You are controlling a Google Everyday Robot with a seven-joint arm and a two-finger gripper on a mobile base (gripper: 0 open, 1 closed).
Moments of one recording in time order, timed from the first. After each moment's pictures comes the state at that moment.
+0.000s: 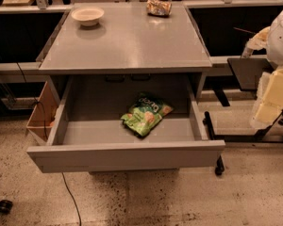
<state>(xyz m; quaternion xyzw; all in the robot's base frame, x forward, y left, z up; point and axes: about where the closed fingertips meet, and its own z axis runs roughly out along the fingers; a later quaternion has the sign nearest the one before) 0.438 -0.217 0.976 -0.60 0.78 -0.03 0.16</state>
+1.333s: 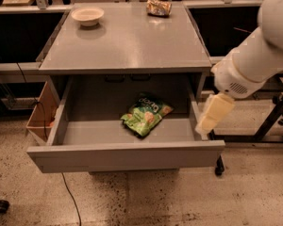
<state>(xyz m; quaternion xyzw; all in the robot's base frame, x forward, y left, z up) 0.503 -0.170 0.874 -0.56 0.80 0.01 0.21</state>
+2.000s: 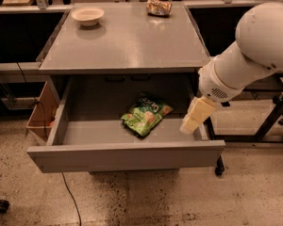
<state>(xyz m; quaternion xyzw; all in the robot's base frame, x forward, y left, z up) 0.523 -0.142 0.851 -0.55 0.80 0.01 0.24</state>
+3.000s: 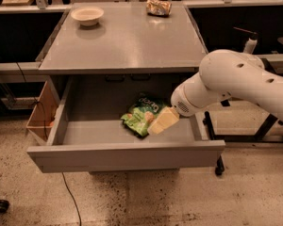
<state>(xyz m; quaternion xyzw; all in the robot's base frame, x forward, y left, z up) 0.564 -0.087 0.767 -0.44 0.85 0.10 0.27</state>
